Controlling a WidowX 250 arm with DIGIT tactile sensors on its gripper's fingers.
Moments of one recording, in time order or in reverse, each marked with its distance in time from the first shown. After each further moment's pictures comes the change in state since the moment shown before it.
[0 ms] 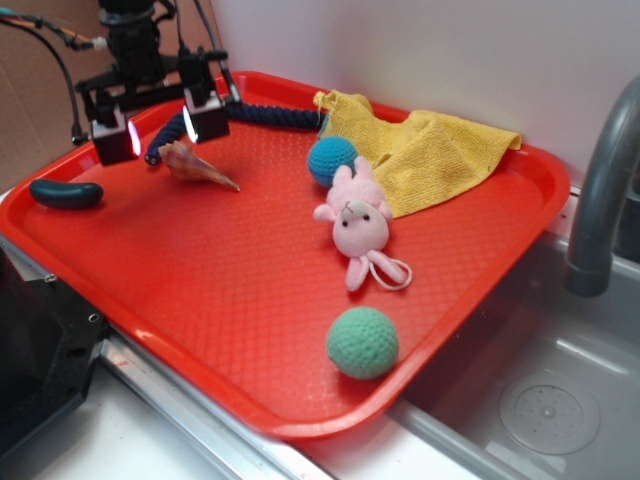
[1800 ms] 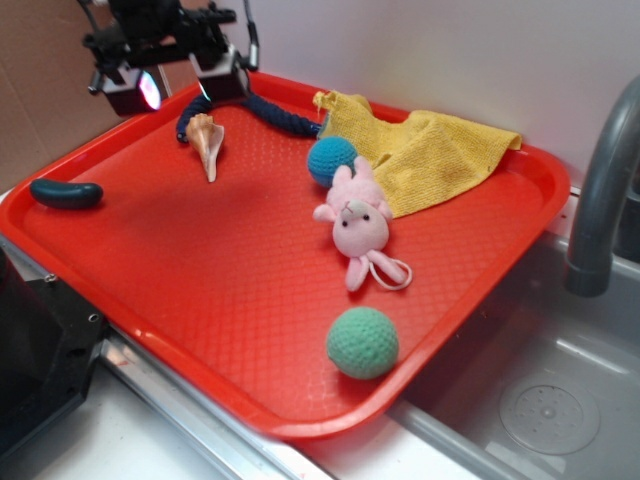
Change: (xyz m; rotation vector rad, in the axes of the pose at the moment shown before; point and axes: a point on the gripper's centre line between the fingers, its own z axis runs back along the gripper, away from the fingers) arm -0.007 -0.031 0.036 -0.170 -0.176 -0.397
